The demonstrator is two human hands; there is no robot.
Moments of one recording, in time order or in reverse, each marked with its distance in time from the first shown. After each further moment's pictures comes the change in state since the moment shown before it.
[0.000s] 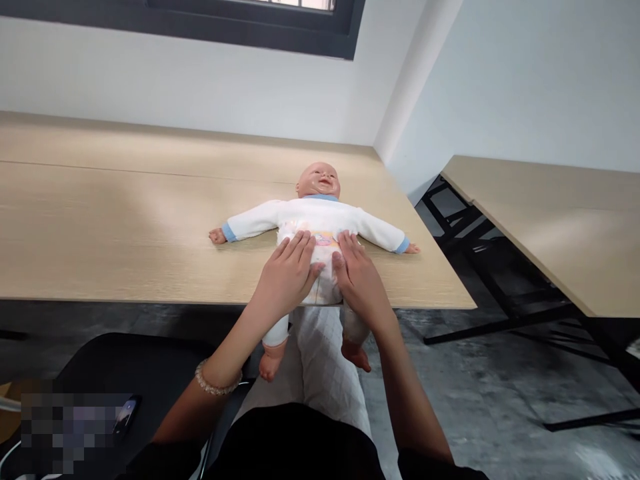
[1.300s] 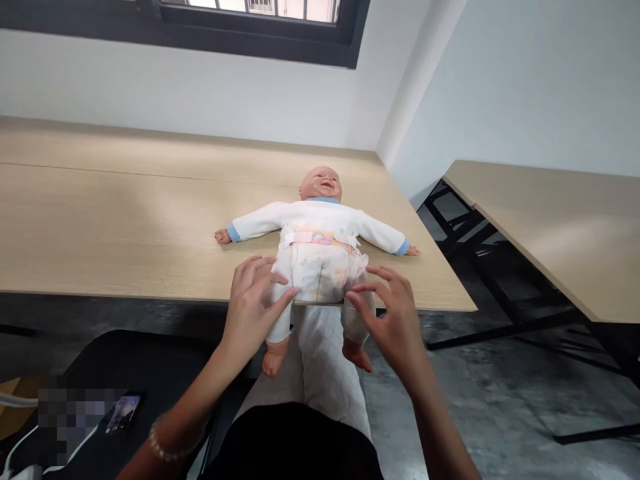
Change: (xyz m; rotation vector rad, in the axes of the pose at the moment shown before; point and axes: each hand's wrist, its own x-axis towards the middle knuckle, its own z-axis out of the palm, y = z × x) left_hand -0.062 0.001 -0.025 -0.337 0.334 -0.269; right_hand -0.068 -0.004 -0.040 0.015 0.293 -0.088
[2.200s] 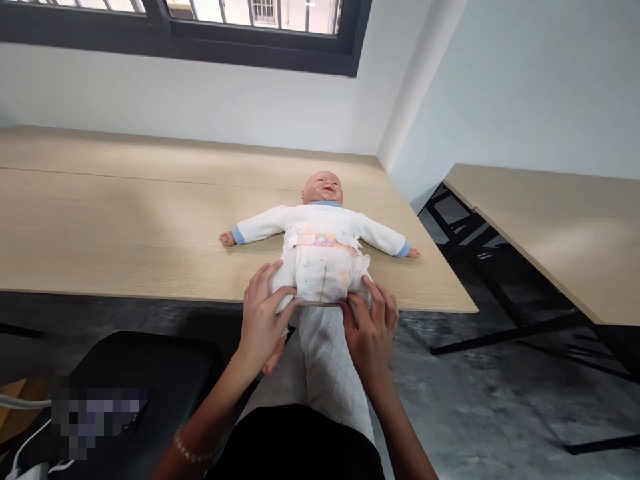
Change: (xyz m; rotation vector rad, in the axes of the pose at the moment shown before) left_hand -0.026 -0.003 0.020 0.115 -0.053 0.027; right_hand -0.044 -0.006 0.058 -0.314 0.194 -0.003
